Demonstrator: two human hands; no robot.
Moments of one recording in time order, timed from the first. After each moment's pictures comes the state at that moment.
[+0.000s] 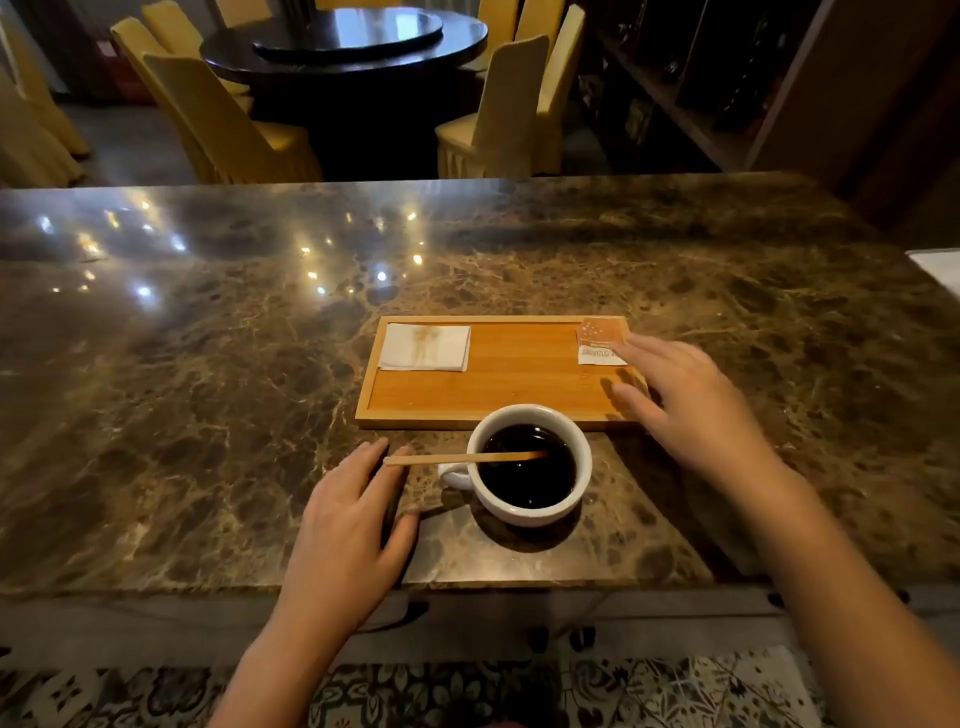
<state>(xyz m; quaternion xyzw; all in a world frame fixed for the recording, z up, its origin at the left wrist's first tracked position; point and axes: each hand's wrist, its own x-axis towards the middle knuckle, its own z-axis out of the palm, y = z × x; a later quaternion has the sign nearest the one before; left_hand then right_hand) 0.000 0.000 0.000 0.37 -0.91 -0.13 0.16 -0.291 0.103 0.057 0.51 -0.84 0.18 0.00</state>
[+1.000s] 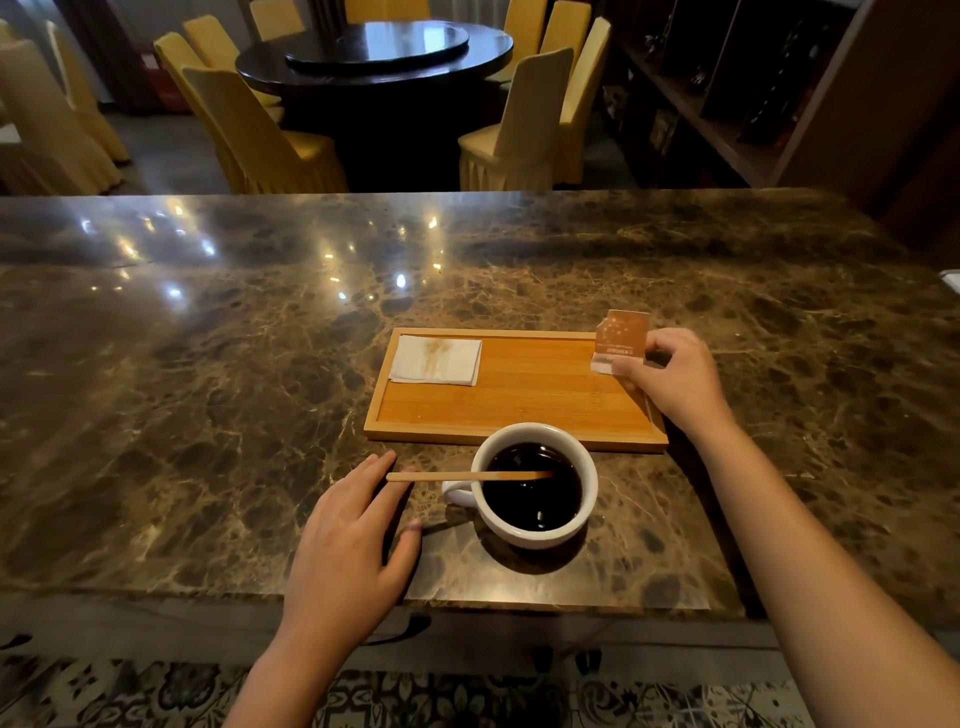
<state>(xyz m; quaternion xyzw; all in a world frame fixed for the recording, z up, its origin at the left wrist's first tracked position) 0.000 0.002 -0.006 0.39 -0.90 -0.10 0.19 -0.338 0.049 0.024 0.37 -0.84 0.39 -0.08</state>
